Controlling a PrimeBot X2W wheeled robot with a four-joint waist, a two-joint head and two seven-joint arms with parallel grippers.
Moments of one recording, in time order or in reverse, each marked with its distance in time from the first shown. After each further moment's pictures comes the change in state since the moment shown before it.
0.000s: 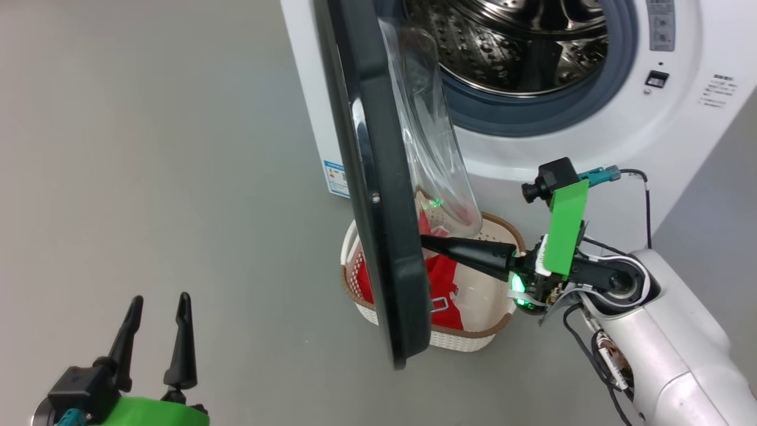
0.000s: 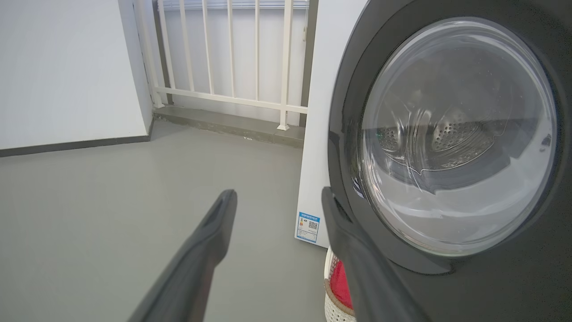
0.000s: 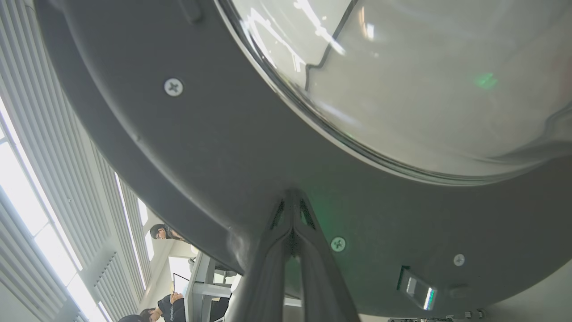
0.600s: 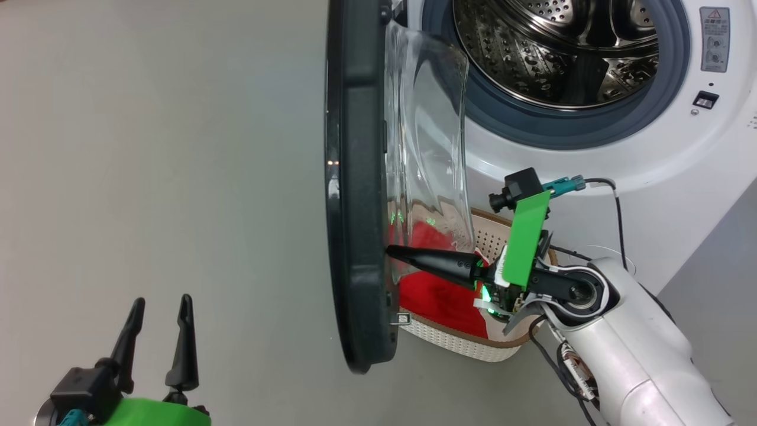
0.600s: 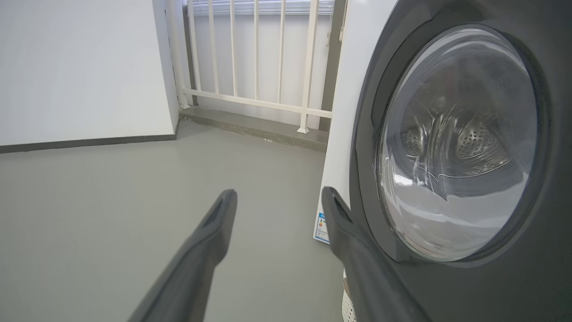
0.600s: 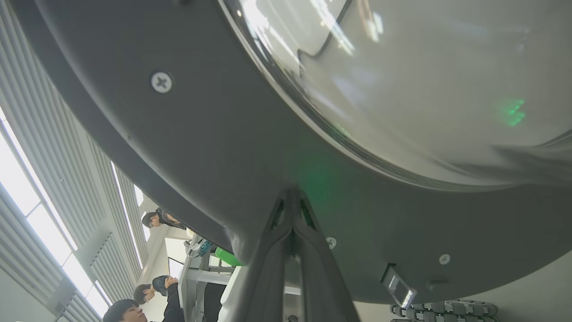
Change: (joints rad) left arm 0.001 -0.003 -0.001 0.007 0.000 0.000 0.000; right arm -0.006 0.079 0.041 0.035 -0.081 0.000 -0.068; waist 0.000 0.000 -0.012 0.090
